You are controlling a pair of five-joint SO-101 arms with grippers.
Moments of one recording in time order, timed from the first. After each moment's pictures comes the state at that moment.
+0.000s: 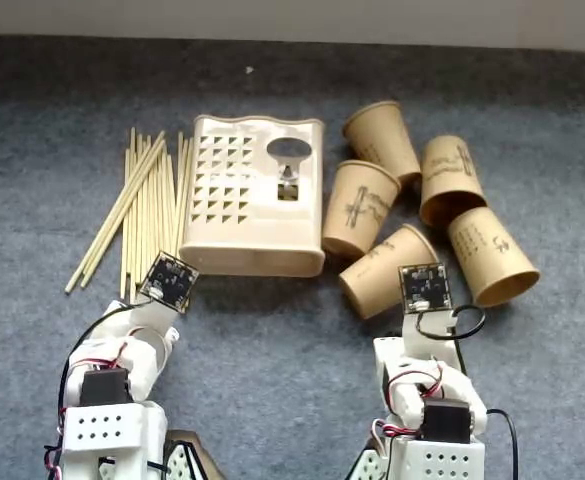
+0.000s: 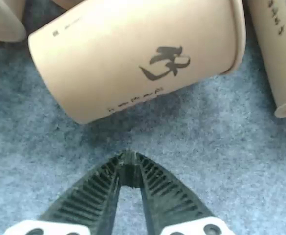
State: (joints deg) left arm -11.6 -85.1 96.3 53.0 -26.2; right arm -0.8 -104.1 95.3 71.0 9.7
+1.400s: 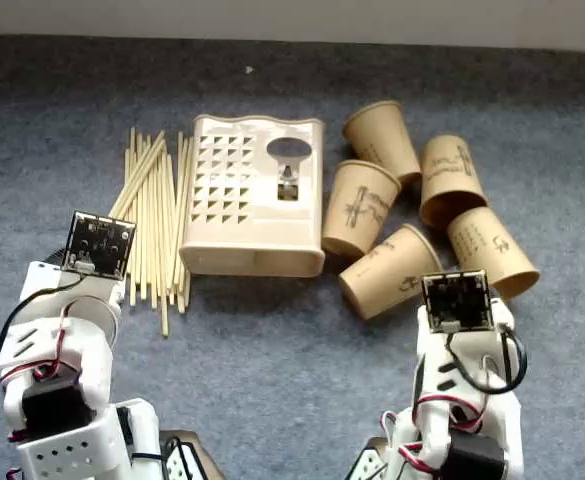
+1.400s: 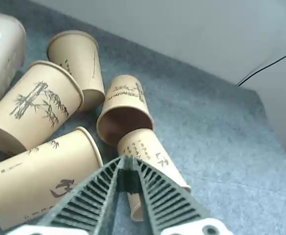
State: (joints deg) left arm -22.6 -84.6 60.4 65.1 -24.7; right arm 10.5 -101.9 66.8 65.5 30.6
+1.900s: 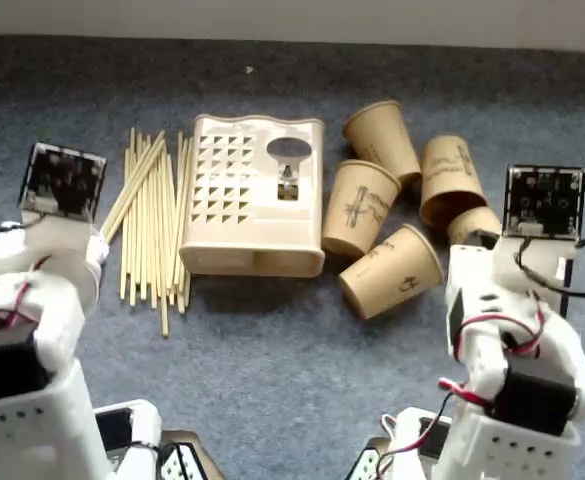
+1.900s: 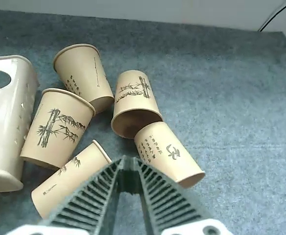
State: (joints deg) left arm -18.4 -54.6 24.7 81.7 -18.1; right arm 10.5 -58.2 26.7 77.1 15.5
